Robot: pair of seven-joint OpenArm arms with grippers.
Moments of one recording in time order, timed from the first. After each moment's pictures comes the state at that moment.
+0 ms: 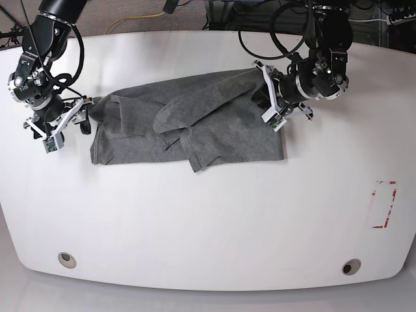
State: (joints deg) left arm 10.5 -5.3 -2.5 105.2 -19.1 -42.8 59.9; right arm -6.5 17.9 32.5 99.8 22.2 41.1 -55.7
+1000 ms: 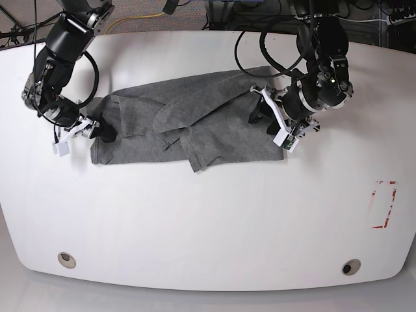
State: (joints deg) left arm 6.5 1.9 -11.3 105.0 -19.2 -40.2 59.8; right arm 8.3 15.7 38.2 64.6 48.2 40.7 -70.2
